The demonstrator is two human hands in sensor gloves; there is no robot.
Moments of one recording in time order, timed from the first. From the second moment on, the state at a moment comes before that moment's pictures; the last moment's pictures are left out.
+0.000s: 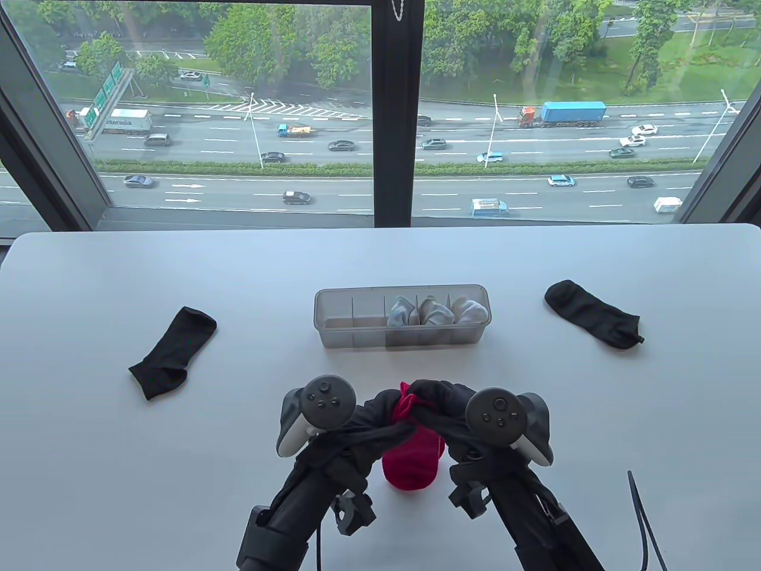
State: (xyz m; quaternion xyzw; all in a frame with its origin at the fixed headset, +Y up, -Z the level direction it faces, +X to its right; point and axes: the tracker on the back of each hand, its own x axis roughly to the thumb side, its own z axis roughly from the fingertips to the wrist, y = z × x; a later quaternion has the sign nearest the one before) left_hand -0.096 -0.693 -0.303 -0.12 -0.23 0.39 0.89; right_hand 0.116 -0.676 -0.296 0.19 -0.03 0.93 0.31
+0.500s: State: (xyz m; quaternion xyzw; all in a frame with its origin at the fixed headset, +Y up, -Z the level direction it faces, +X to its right) left_hand -0.100 -0.687 -0.299 -0.08 -0.18 0.30 0.93; right_hand 0.125 -0.692 -0.309 0.19 0.07 0.92 0.32
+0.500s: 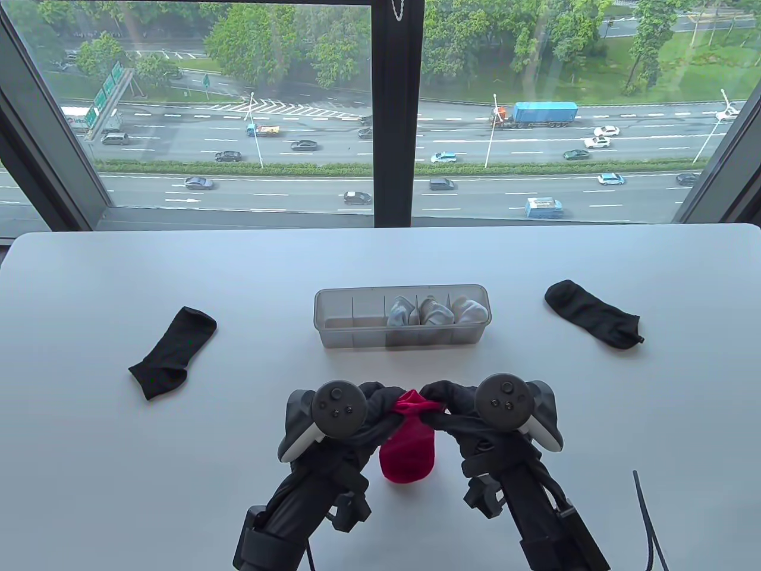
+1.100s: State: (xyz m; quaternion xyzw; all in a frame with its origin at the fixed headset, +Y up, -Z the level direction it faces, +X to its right) left_hand -0.103 -0.679 -0.299 -0.07 -0.24 0.32 0.91; right_hand 0.127 -0.689 -0.304 0.20 0.04 0.91 0.35
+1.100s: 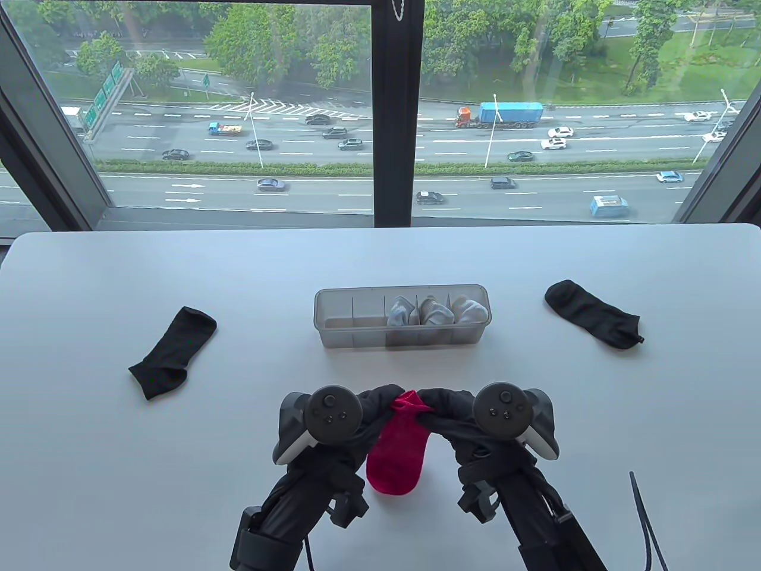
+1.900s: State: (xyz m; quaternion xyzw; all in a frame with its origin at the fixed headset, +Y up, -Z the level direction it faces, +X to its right) left_hand -0.041 -0.768 -0.282 -0.49 -0.27 0.13 0.82; right_hand 0.146 -0.744 -0.315 0.15 0.30 0.90 0.27
